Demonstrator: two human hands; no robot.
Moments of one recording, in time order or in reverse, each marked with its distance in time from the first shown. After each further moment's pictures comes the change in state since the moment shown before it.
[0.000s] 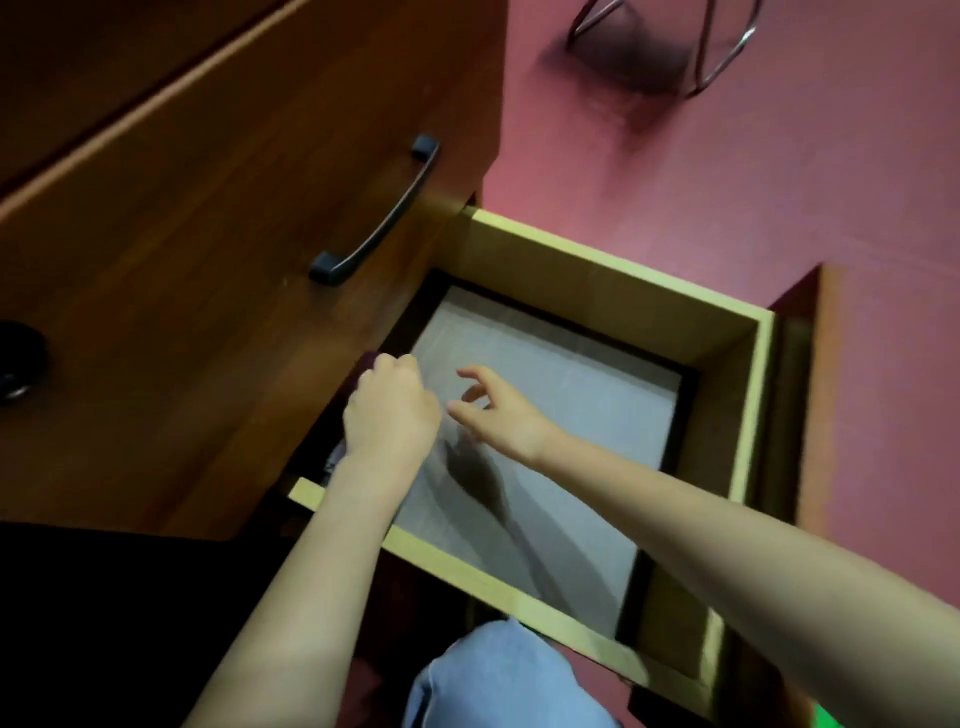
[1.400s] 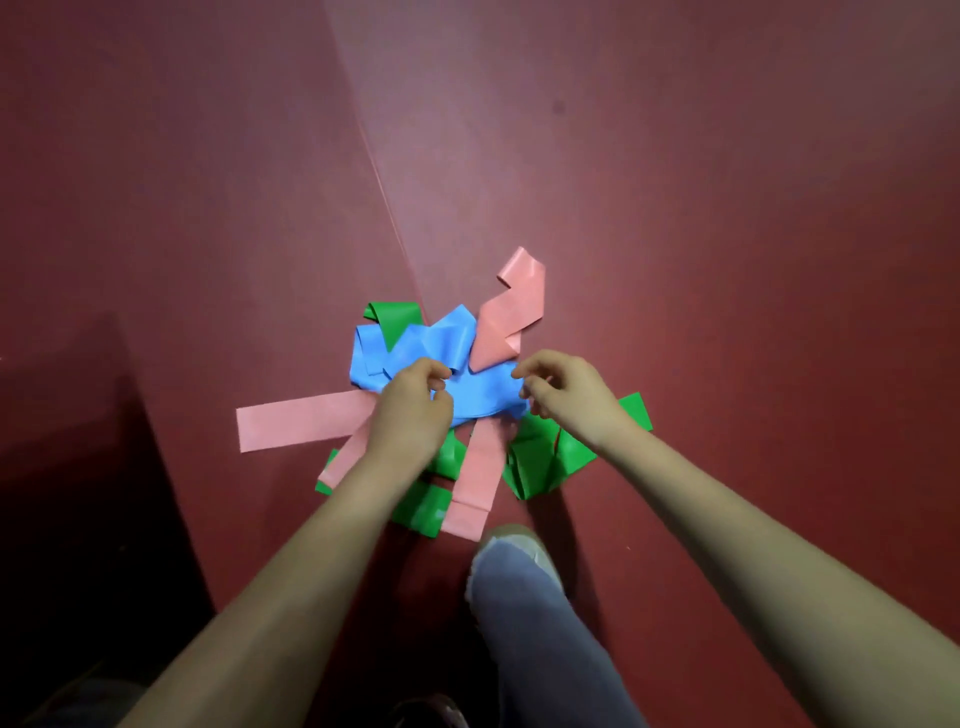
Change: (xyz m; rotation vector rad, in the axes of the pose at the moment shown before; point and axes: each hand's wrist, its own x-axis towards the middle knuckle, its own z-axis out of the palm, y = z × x) left_hand -0.148 0.270 0.458 -0.165 -0.731 0.408; right_hand -0.284 0.496 -0.145 0.318 0.634 0.649
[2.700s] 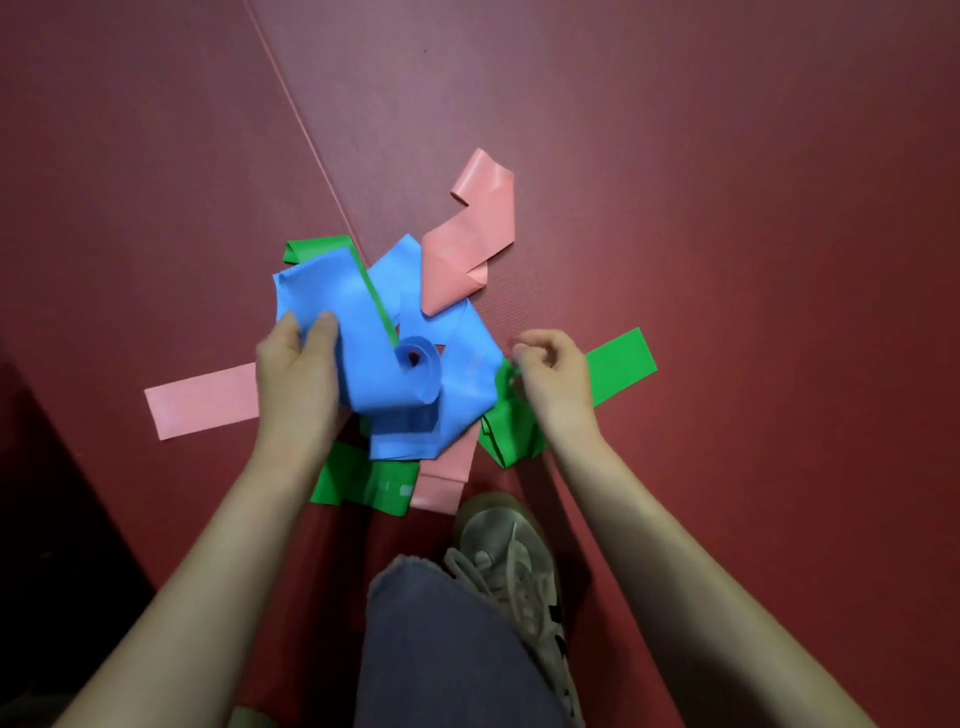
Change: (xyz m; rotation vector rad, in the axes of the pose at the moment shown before) left_hand 0.019 -0.015 0.010 -0.512 0.278 -0.066; right_hand 0.013 0.058 0.044 0.512 0.407 0.367
